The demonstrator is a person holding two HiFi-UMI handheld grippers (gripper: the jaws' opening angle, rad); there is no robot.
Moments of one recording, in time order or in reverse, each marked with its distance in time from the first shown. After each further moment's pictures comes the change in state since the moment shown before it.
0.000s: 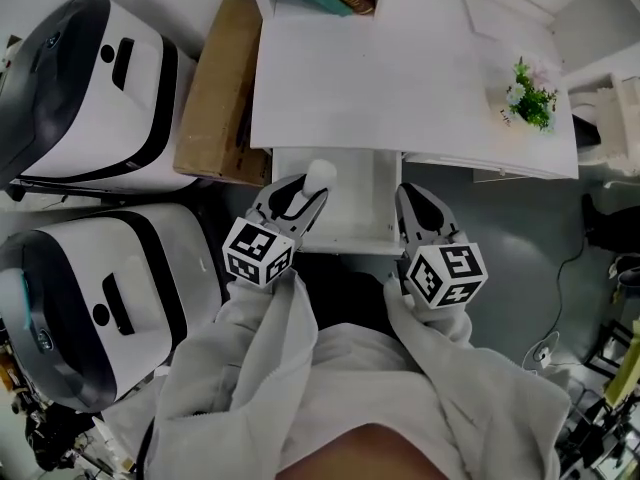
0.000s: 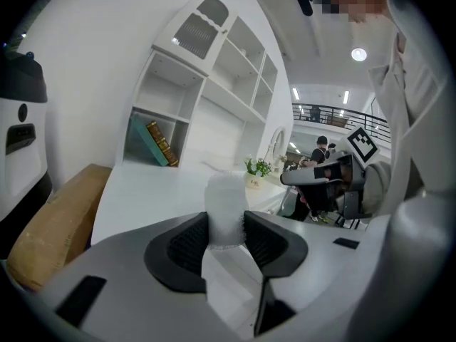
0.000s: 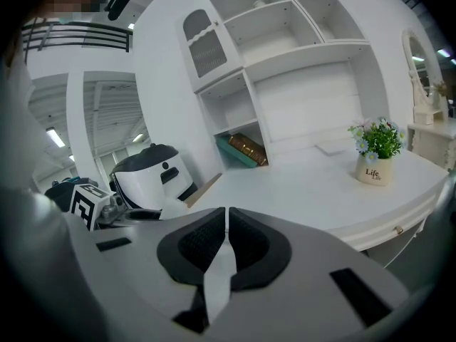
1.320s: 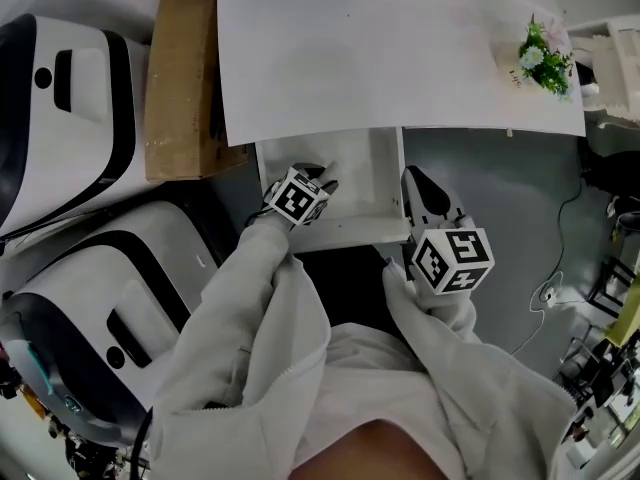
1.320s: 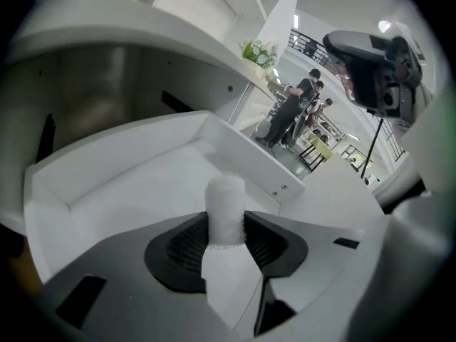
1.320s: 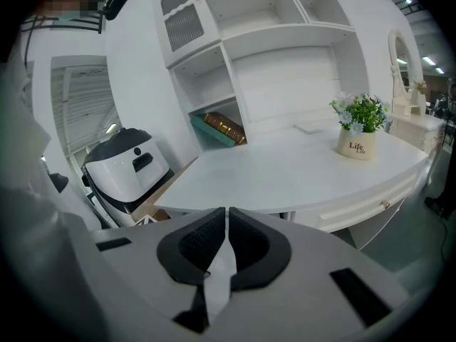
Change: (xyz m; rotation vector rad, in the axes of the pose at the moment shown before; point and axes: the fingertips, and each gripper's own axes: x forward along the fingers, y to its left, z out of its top) left arm 0.111 0.025 -0.223 0.041 0.710 -0.284; right arm 0.034 -0.032 -0.045 0.080 0.121 -0.175
